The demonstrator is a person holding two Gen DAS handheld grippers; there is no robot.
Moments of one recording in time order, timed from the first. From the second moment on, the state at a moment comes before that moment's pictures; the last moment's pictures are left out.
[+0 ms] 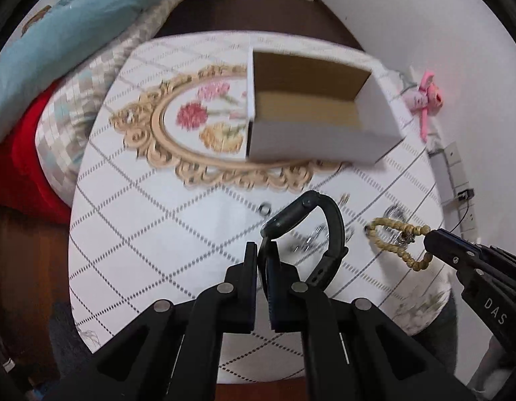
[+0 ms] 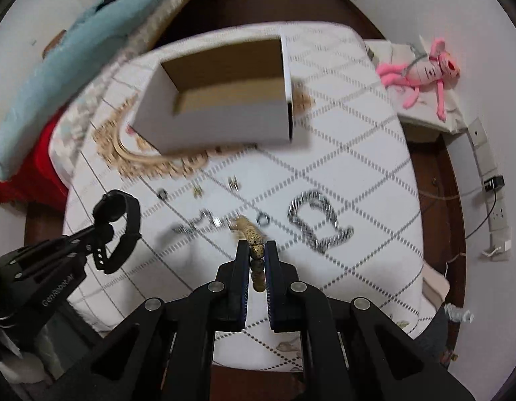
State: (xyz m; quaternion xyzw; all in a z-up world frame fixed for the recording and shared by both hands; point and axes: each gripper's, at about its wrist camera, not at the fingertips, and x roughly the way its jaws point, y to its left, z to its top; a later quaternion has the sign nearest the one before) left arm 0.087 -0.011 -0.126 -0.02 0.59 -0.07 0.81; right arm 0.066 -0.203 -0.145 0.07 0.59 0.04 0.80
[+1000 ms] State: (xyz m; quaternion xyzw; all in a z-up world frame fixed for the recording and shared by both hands) left arm 0.255 -0.036 -0.108 -0.06 0.59 -0.05 0.80; right arm 0.259 -0.211 -0.138 0.11 0.60 0.08 0.79
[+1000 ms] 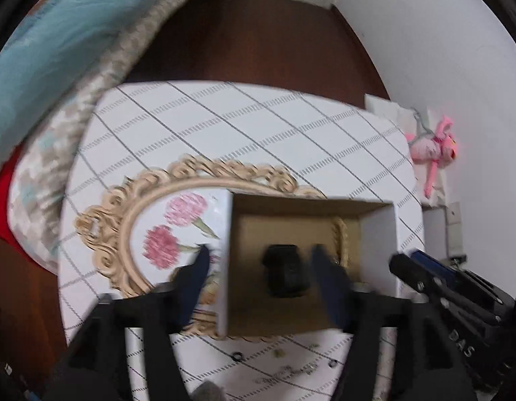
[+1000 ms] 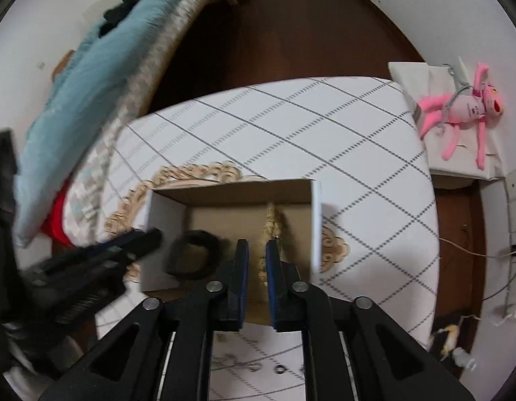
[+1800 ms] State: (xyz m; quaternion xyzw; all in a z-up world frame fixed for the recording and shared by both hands) left arm 0.211 -0.030 -0.121 0.02 0.54 0.02 0.84; right arm 0.216 -0.218 -0.158 0.00 0.57 -0.03 0.82
